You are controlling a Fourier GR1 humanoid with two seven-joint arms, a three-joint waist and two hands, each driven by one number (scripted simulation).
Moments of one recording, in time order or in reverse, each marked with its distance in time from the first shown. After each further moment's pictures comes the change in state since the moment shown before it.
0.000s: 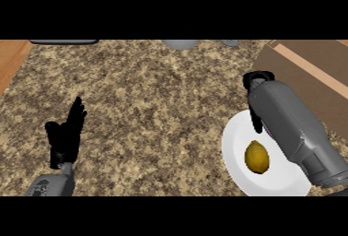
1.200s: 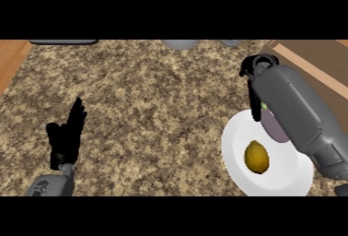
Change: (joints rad) left arm 0.004 0.025 -0.038 0.011 0.036 0.025 -0.020; right arm -0.077 -0.056 0.033 -0.078 -0.229 0.011 0.017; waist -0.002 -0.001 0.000
